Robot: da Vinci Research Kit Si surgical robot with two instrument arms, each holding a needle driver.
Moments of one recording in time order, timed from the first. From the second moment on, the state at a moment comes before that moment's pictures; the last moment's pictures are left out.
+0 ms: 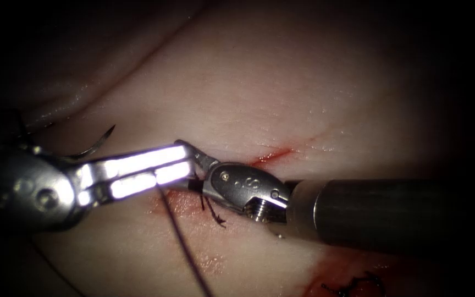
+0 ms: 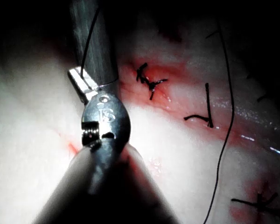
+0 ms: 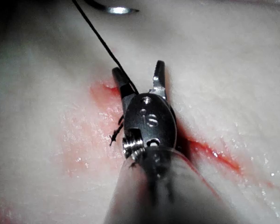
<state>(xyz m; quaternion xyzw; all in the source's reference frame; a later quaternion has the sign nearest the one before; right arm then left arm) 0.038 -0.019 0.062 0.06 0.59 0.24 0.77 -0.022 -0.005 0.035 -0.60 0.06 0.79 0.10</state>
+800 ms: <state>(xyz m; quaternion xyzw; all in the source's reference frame) 0.039 -0.019 0.060 0.06 0.60 0.22 0.77 -0.022 -0.005 0.035 -0.60 0.06 0.79 0.10</state>
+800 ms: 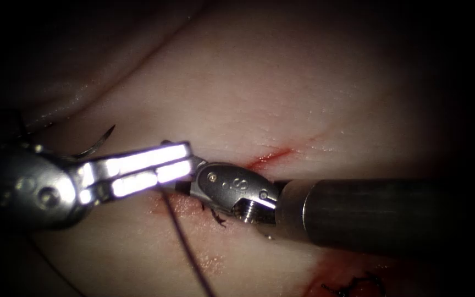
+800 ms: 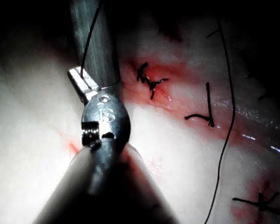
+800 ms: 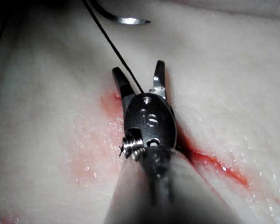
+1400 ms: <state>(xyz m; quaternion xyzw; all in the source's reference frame) 0.035 -0.019 0.059 0.05 0.60 0.21 0.77 -0.022 -0.007 0.034 -0.61 0.06 0.79 0.09</state>
